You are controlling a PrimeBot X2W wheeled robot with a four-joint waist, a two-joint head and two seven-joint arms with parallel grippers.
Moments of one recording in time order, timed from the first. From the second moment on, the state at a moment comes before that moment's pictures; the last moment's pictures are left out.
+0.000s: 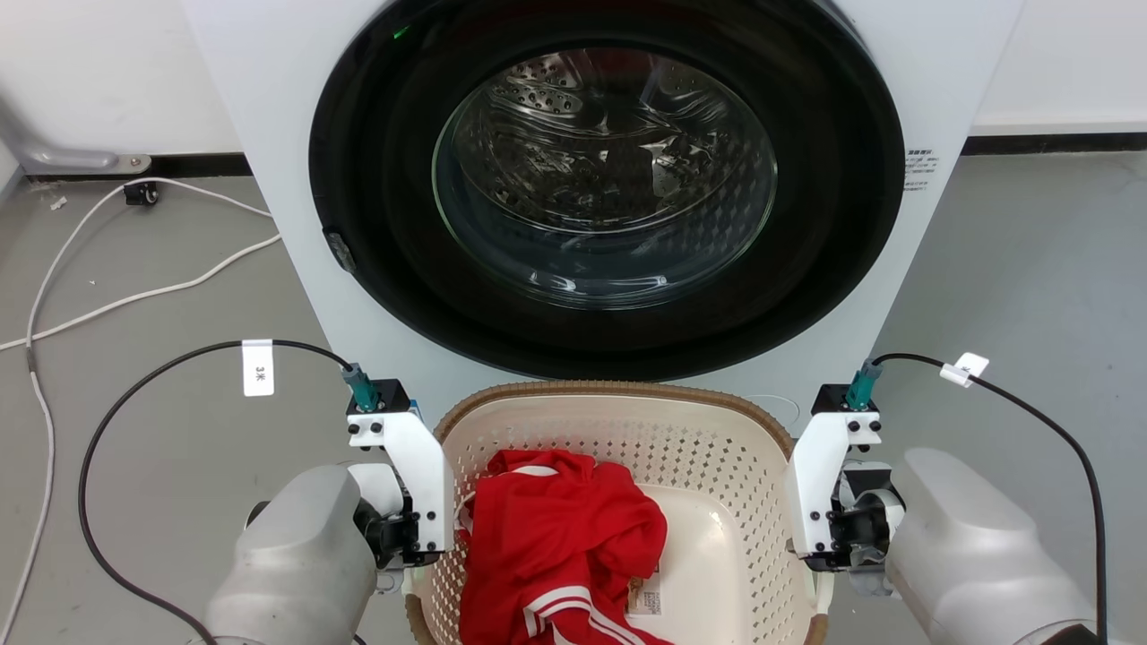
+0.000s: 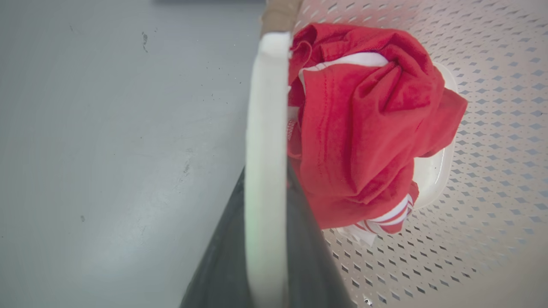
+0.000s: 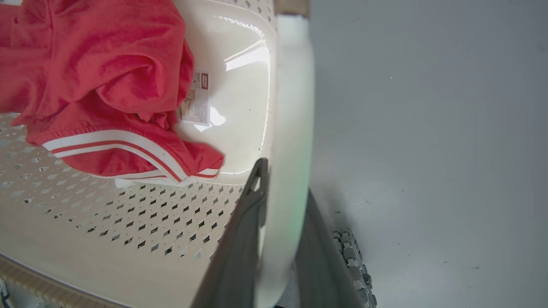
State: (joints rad) left arm -0.78 0.13 -0.63 1.29 -0.81 -0.13 0.50; right arm -0.78 -0.07 0.57 1.29 0.72 0.13 0.69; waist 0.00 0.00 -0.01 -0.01
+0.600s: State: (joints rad) left arm -0.78 0.12 -0.65 1.29 -0.83 -0.13 0.50; right arm -0.77 -0.07 0.54 1.29 0.68 0.13 0.69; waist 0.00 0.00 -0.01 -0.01
